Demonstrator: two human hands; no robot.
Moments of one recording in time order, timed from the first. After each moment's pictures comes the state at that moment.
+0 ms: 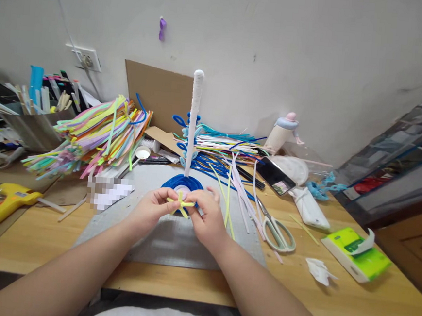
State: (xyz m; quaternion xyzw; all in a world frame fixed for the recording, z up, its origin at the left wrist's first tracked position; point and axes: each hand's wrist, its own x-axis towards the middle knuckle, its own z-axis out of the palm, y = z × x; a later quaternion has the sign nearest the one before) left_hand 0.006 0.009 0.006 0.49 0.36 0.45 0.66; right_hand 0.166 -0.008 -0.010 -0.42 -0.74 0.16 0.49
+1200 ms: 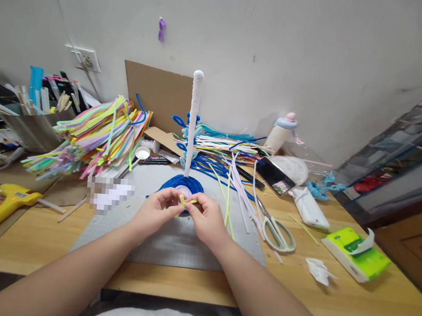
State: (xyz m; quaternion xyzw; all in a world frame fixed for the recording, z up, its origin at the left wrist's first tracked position) left_hand 0.007 0.010 -0.007 0.61 0.35 0.44 0.56; right_hand 0.160 -0.007 -0.013 -0.45 -0.62 0.41 0.50
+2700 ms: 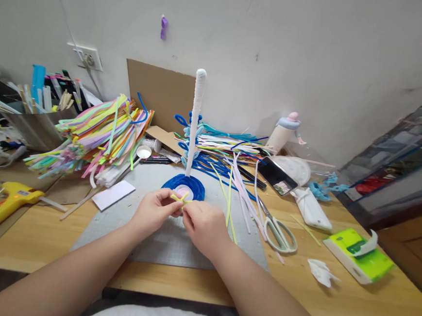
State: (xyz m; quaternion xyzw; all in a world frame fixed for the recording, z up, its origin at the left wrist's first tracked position) left_hand 0.008 0.010 -0.005 0.54 0.43 0.45 0.57; right_hand 0.164 -0.020 -0.008 -0.47 -0.83 0.03 0.31
